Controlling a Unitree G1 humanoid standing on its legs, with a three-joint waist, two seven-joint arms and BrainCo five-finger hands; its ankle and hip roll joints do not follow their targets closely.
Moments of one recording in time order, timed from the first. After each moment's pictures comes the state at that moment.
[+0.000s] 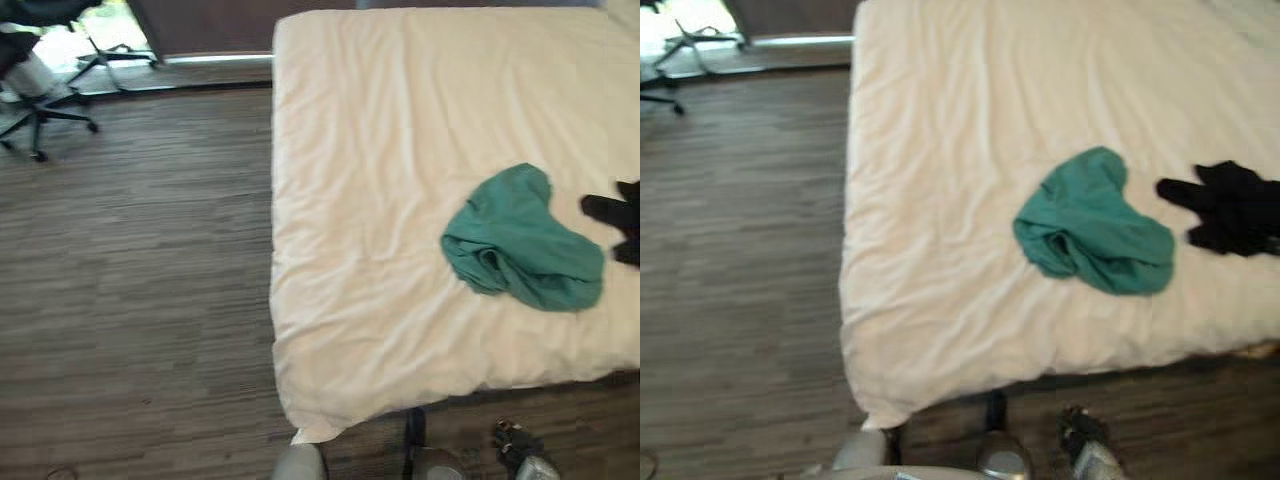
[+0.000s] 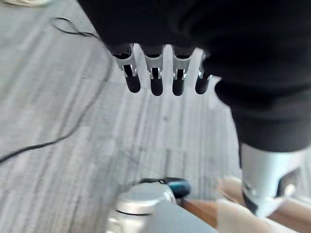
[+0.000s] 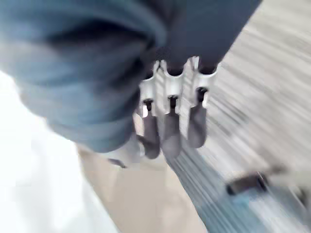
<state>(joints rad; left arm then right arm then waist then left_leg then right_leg) 0.18 0.25 -0.06 1.14 -0.36 -0.17 0.13 0.08 -0.35 0.05 0.77 0.60 -0.07 -0.29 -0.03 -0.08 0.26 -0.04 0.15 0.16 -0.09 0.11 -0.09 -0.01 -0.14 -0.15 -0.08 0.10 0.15</state>
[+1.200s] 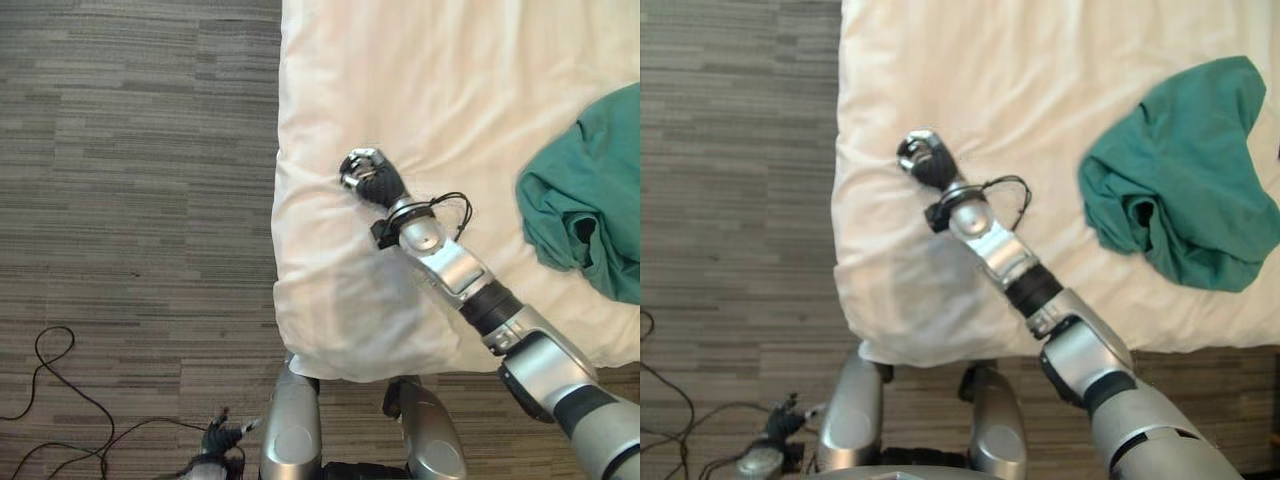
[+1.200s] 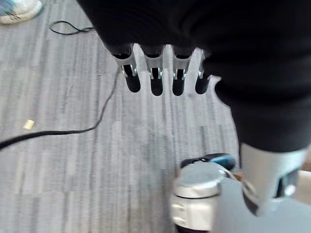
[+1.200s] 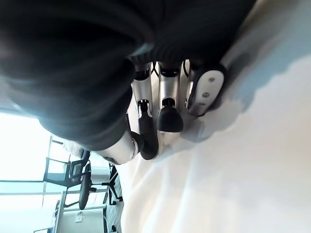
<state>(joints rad) -0.02 0.32 -0.24 1.16 -0.31 -0.29 0.06 -0.90 -0.21 0.61 0.40 0.27 0.07 -0.24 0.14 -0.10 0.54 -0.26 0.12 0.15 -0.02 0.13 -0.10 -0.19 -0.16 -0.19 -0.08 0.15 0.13</state>
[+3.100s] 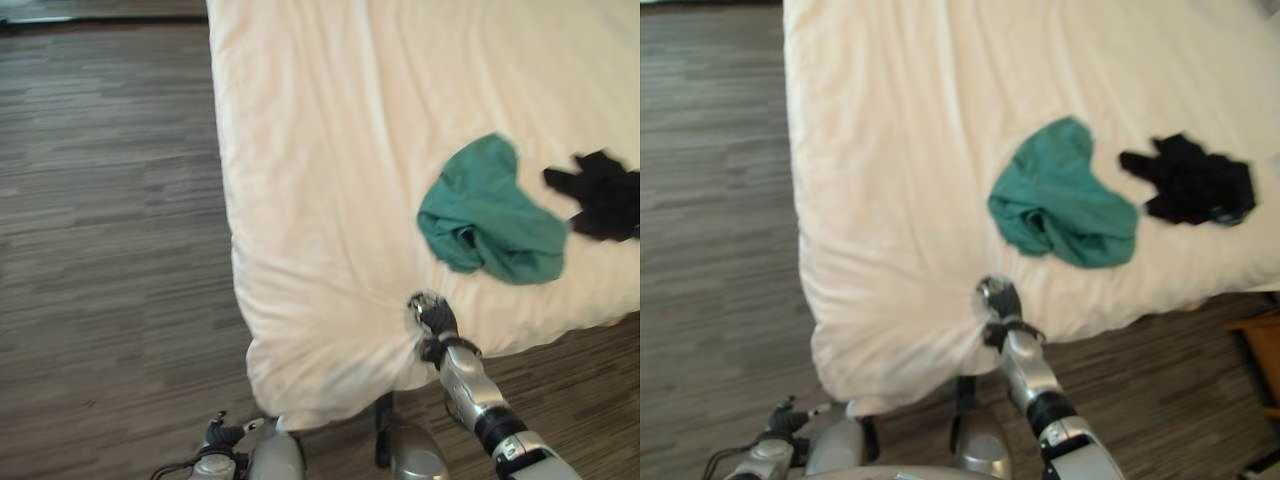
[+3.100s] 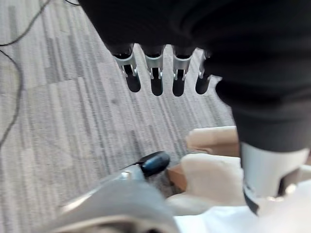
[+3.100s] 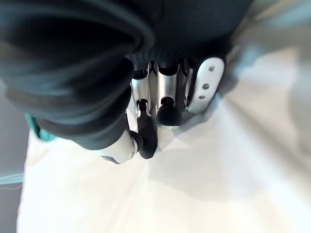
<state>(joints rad) -0.06 0.32 -0.23 1.23 -0.23 -0.15 0.17 -0.22 -0.11 0.21 0.83 0.37 -0.20 -0.14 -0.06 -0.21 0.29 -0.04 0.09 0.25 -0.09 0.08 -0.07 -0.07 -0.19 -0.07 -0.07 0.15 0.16</state>
